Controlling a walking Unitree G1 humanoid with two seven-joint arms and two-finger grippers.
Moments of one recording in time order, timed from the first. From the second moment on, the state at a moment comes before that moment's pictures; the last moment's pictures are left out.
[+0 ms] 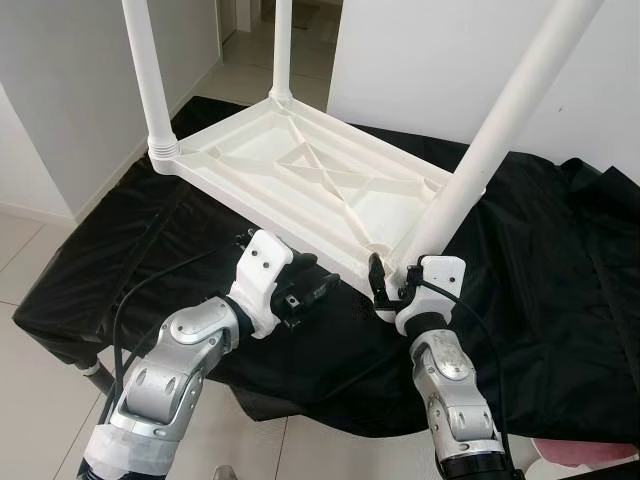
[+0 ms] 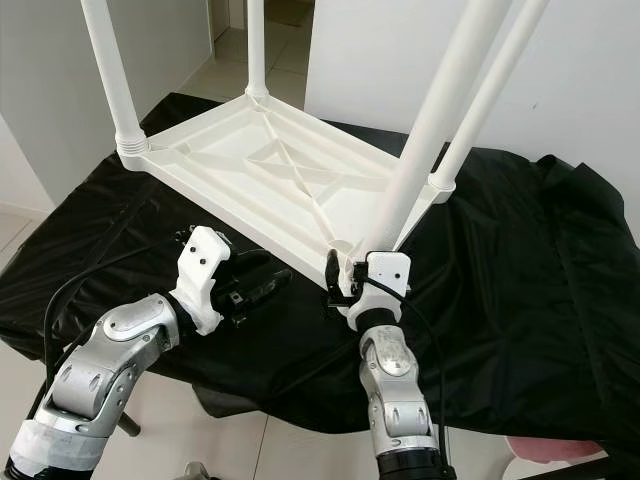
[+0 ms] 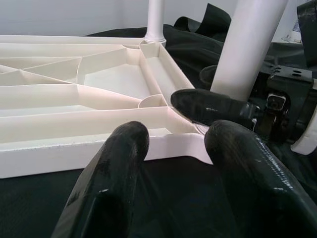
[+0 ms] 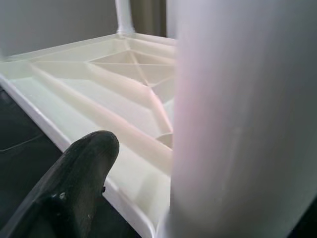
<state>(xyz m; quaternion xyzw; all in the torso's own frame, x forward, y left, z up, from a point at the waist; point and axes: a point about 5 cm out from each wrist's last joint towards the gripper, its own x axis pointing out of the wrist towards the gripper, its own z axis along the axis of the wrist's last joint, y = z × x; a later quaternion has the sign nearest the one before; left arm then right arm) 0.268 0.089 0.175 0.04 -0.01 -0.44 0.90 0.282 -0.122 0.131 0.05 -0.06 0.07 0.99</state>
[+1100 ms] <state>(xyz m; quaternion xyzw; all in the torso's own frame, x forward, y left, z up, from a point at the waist) 0.267 0.089 0.175 0.05 -0.01 -0.44 0.90 0.306 -0.155 0.142 -0.05 -0.06 0.32 0.95</state>
